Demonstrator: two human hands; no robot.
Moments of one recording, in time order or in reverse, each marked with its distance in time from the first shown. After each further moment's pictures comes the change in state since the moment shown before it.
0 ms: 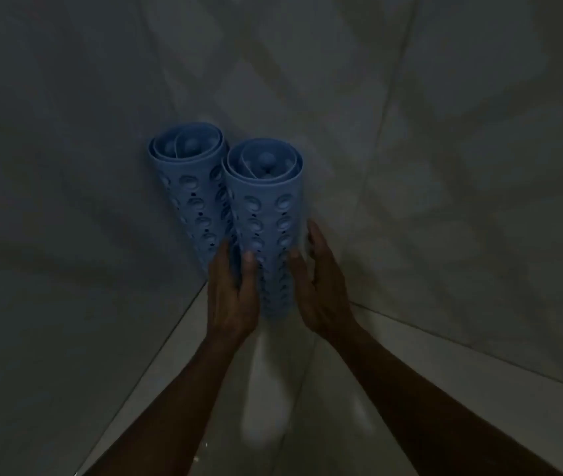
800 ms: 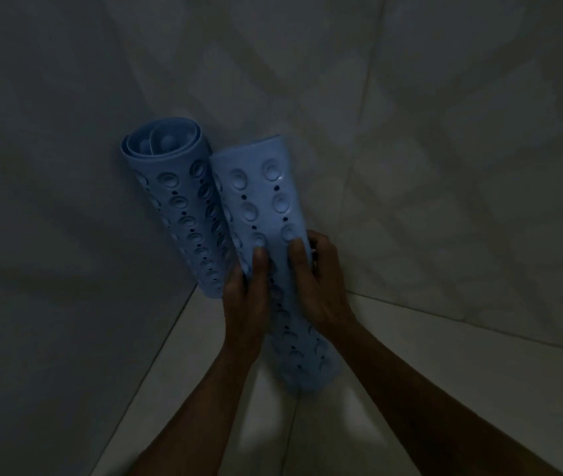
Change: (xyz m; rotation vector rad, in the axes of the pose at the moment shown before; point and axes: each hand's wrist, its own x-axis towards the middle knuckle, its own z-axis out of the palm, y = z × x) left_hand -0.014 0.004 0.029 -0.541 -0.120 -0.125; right_hand -0.006 0.022 0.004 -0.004 0.181 0.108
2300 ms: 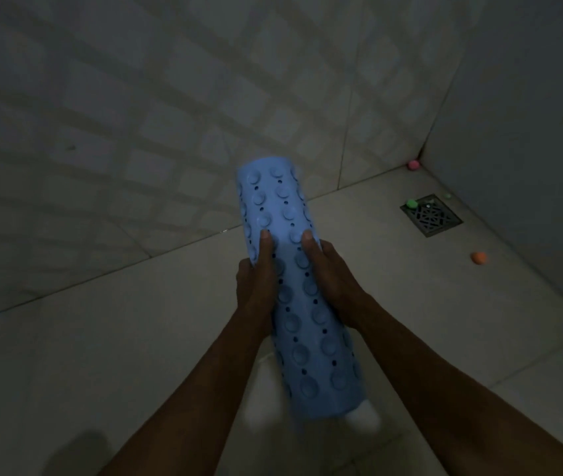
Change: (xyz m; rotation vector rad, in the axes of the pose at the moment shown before) left_hand -0.464 -0.014 0.431 0.337 -0.538 -0.611; right_hand -0.345 0.035 -0.588 0.250 0.333 0.370
